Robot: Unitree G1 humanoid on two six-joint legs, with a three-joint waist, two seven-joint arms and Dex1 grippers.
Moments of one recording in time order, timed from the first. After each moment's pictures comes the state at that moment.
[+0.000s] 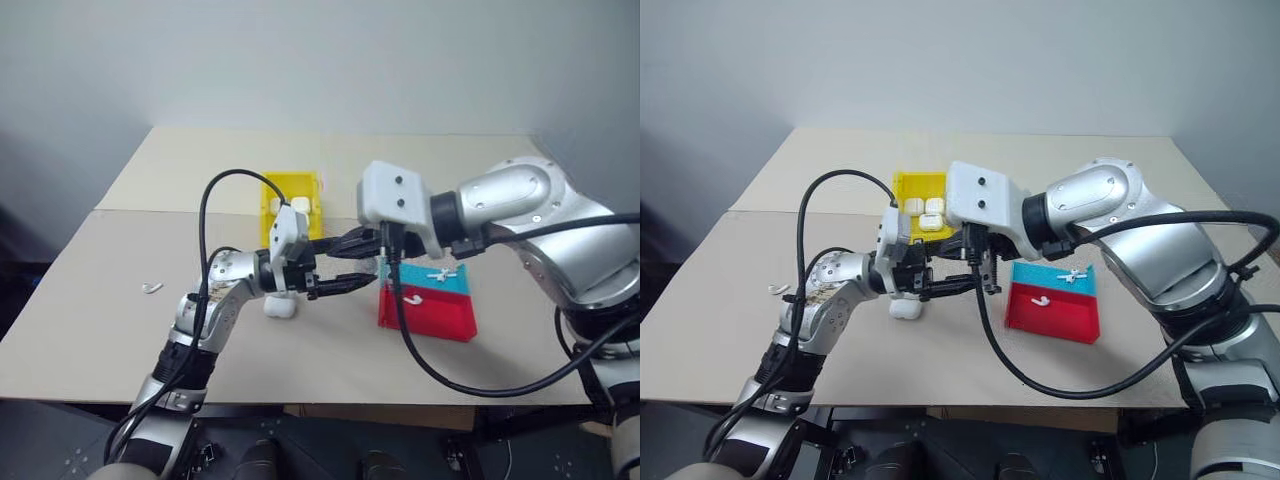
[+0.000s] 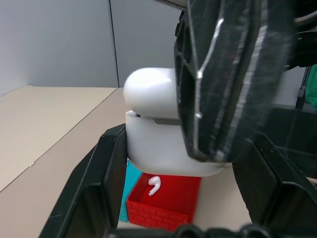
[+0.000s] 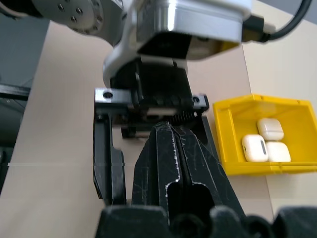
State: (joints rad) left arm -0.65 0.34 -0.14 0.00 -0.47 0.30 -1.08; right arm -1.07 -0.86 0.37 -0.42 0.44 0.86 1.06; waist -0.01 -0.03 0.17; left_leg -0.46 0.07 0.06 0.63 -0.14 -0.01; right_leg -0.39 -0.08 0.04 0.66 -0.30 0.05
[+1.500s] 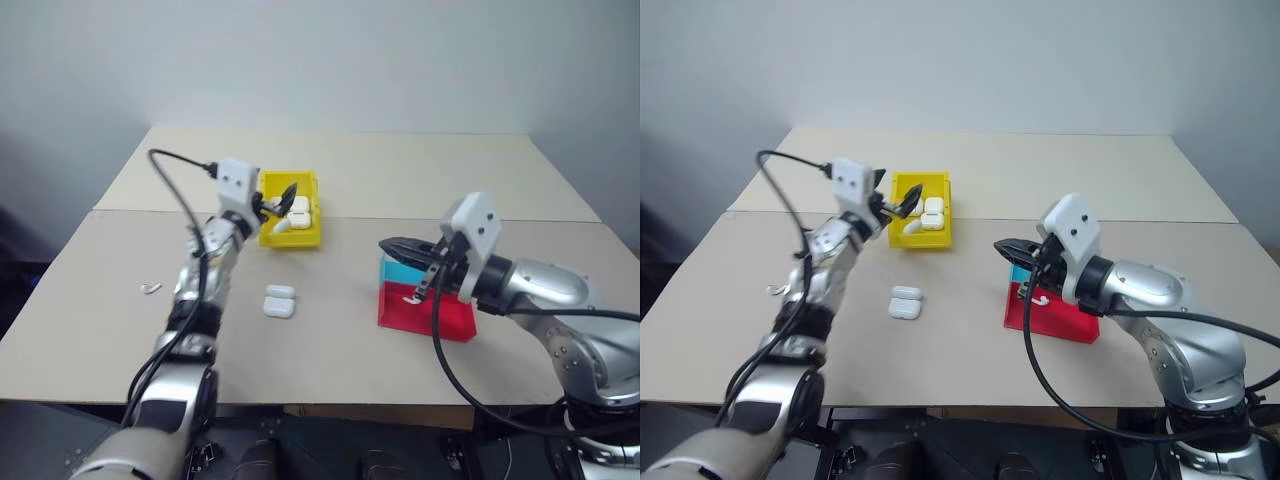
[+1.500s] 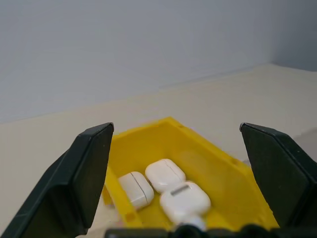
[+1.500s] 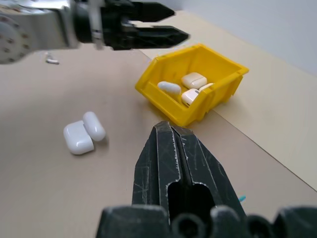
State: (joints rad) left arm -0.70 0.37 0.09 0.26 -0.23 0.17 -0.51; right arm -0.41 -0.65 -0.08 -0.57 0.53 0.78 0.61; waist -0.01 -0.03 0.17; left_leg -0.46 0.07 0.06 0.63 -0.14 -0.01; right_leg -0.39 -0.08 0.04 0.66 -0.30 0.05
